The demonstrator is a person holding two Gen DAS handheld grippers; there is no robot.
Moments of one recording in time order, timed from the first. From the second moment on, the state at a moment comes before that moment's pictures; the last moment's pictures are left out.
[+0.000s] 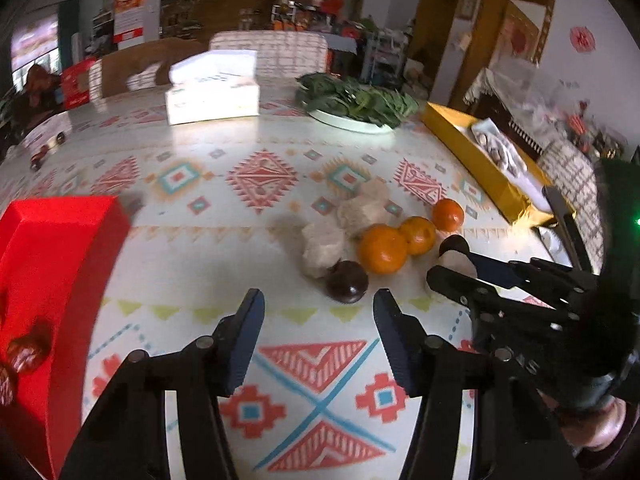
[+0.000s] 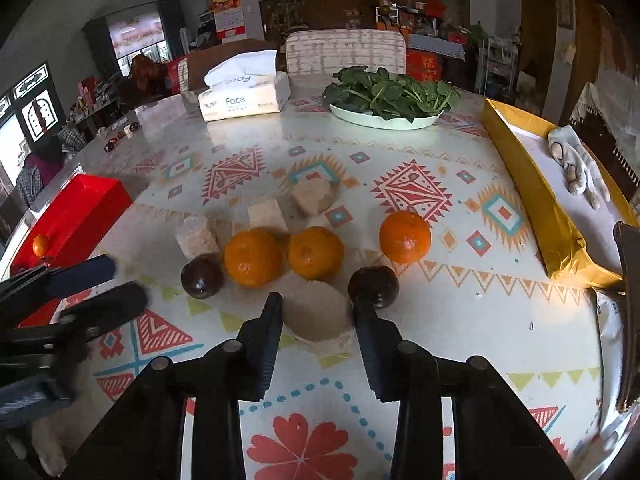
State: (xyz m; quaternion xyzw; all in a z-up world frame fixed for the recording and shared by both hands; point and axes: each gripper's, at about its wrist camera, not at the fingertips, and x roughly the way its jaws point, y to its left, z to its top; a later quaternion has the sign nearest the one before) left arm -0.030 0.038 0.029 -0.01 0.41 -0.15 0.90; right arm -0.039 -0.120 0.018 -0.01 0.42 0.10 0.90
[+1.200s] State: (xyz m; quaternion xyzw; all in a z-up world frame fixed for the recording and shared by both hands) left arm -0.113 0.270 0.052 -0.19 0.35 0.04 0.92; right arm -0.042 -0.046 0.067 0.16 0.42 0.30 0.84
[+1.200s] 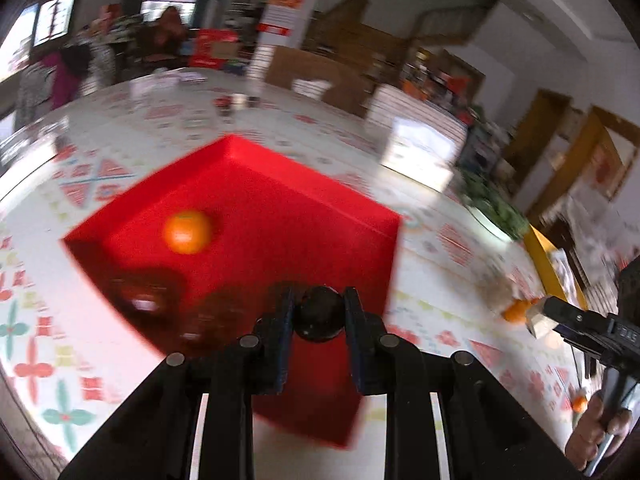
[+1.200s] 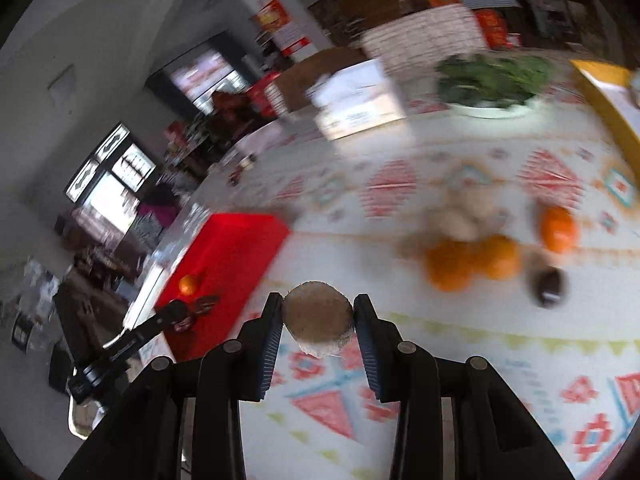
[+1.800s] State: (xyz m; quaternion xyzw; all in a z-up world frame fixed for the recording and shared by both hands) left arm -0.116 0.318 0.029 -0.23 0.35 0.04 0.91; right arm 0.009 0.180 0.037 0.02 0.47 0.36 0.81
